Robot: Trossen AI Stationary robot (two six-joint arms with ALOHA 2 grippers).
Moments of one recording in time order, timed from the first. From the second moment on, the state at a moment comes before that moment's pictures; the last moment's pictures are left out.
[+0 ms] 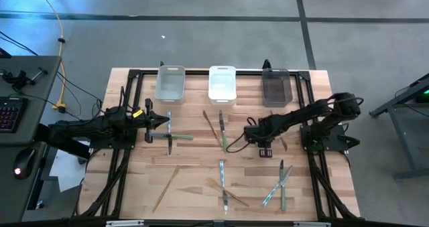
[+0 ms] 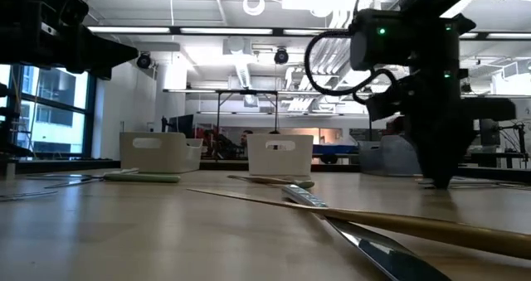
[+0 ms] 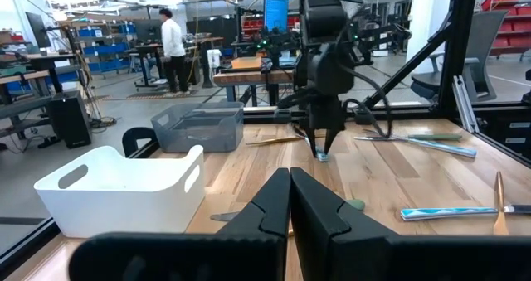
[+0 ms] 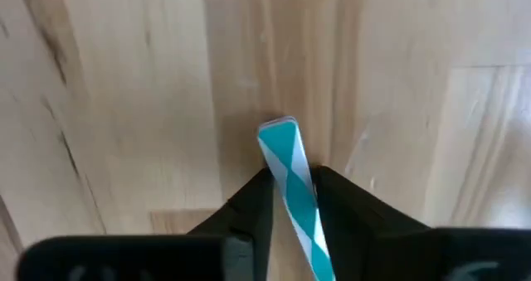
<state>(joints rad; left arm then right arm) 0.08 0.01 0.01 0.01 -0.03 0.08 0.07 1.63 0.84 -0.71 0.02 0.12</state>
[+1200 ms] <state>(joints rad) 0.08 0.01 0.01 0.01 -0.03 0.08 -0.51 1.86 1.69 -0.43 0.09 0.31</state>
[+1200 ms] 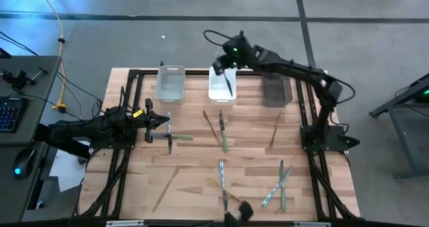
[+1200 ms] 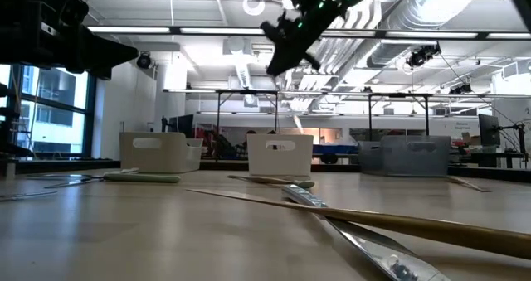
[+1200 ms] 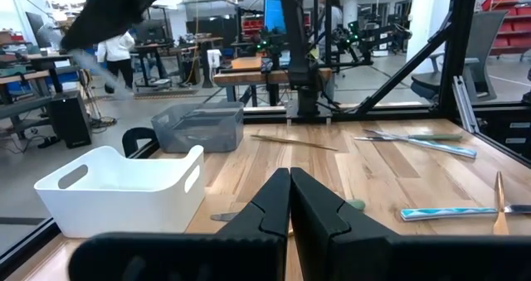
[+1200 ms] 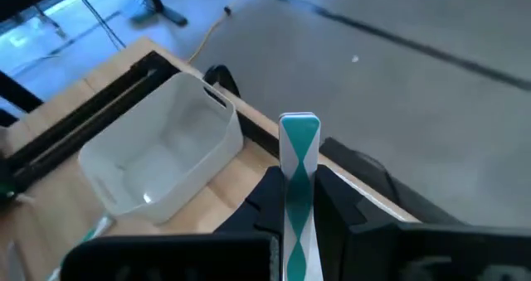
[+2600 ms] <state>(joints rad) 0.08 0.01 0.01 0.01 -0.03 0.08 -0.57 2.13 1.84 -0.36 0.00 -0.14</state>
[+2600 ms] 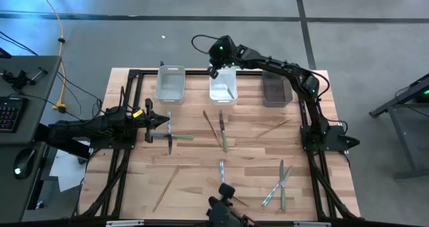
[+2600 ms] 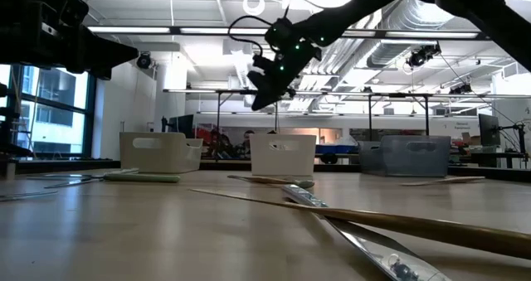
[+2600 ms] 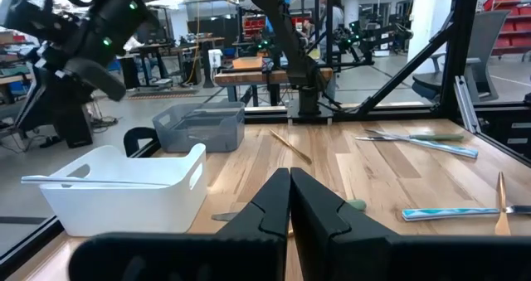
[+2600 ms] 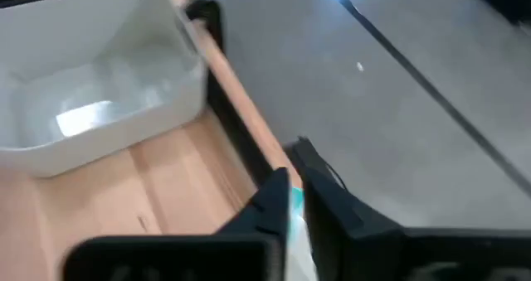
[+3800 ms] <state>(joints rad) 0.08 0.01 0.01 0.06 -0.06 0.16 -0.36 1.51 0.61 0.76 -0.12 -0.08</state>
